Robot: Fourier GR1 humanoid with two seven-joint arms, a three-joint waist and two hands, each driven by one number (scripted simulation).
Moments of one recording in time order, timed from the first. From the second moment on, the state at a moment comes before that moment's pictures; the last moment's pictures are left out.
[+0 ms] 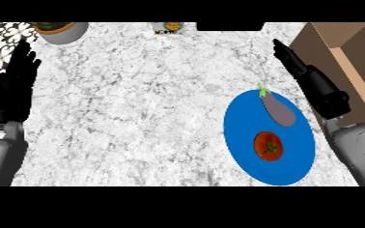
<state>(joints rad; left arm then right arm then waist) -0.25 0.47 0.04 -1.46 0.18 0.30 0.20 -0.38 -0.56 0.29 -1.42 -0.18 0.01 -0.06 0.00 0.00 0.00</state>
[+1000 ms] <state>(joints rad) -0.14 0.50 -0.16 -1.58 0.11 0.05 -0.04 0.39 -0.66 0.02 -1.98 0.24 -0.57 -0.28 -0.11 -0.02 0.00</state>
